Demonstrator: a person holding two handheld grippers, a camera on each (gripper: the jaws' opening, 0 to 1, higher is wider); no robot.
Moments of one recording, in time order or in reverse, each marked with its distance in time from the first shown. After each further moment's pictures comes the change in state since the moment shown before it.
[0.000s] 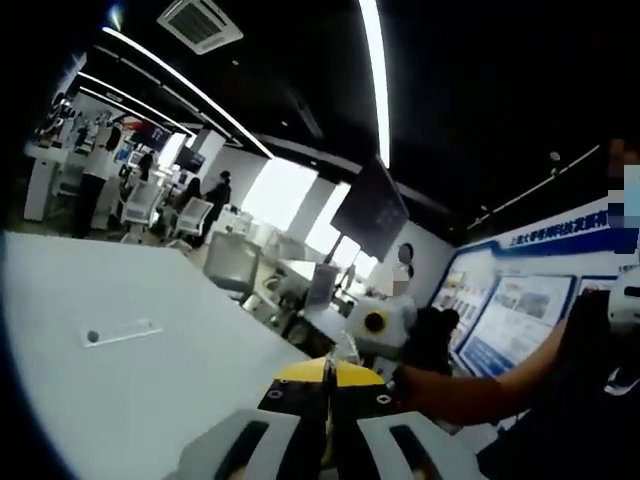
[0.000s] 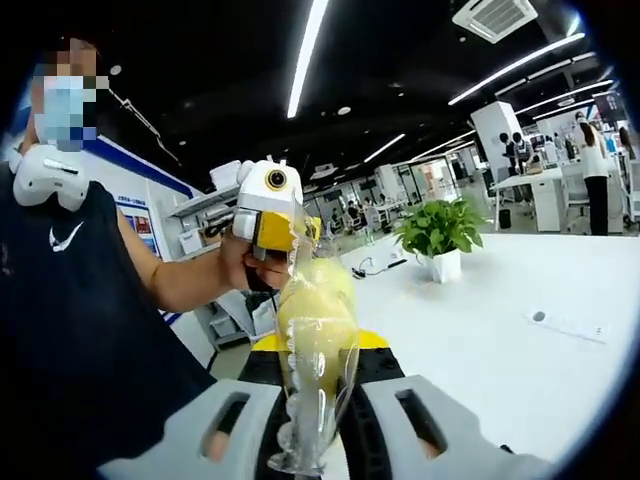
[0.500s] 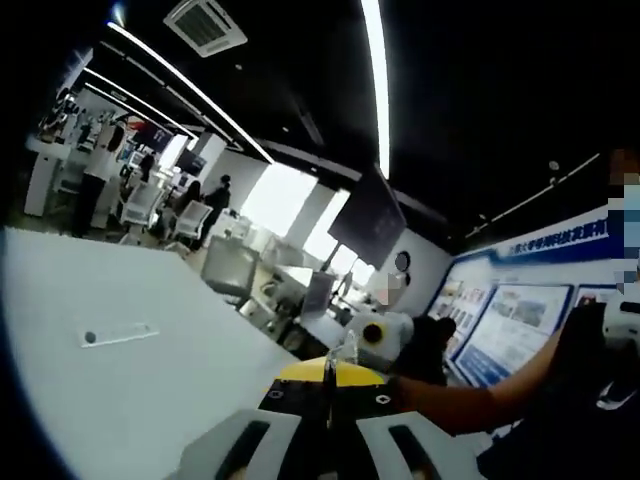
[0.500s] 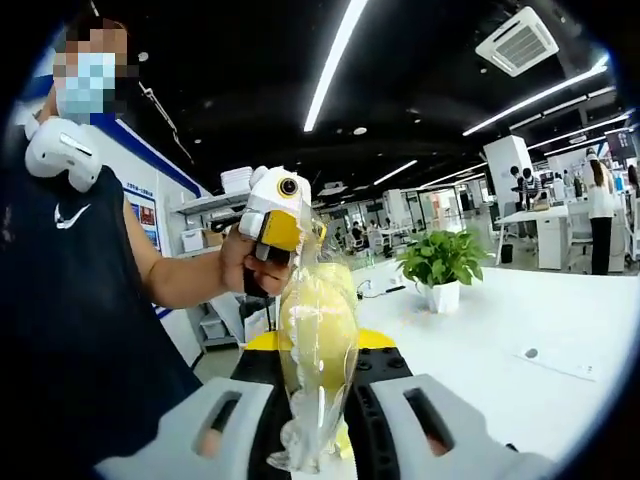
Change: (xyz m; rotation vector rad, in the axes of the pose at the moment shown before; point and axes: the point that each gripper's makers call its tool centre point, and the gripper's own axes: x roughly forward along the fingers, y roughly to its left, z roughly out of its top) left arm -0.002 -0.005 0.013 -0.022 -0.021 -0.013; right arm 0.004 0.000 0.013 -0.117 -0.072 0.015
